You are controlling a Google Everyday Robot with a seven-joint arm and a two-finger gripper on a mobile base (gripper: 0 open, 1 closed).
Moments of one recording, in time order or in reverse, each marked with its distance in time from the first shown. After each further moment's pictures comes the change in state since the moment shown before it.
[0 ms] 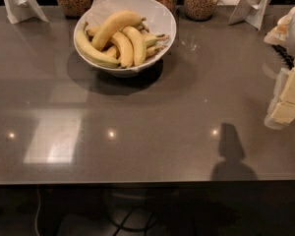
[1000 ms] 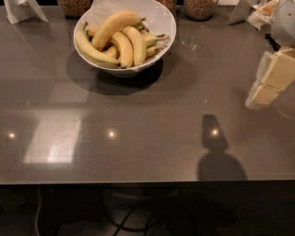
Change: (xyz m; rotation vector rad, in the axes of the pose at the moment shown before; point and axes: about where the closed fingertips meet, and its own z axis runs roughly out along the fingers) arm -0.036 -0.028 -0.002 0.096 -0.119 -0.072
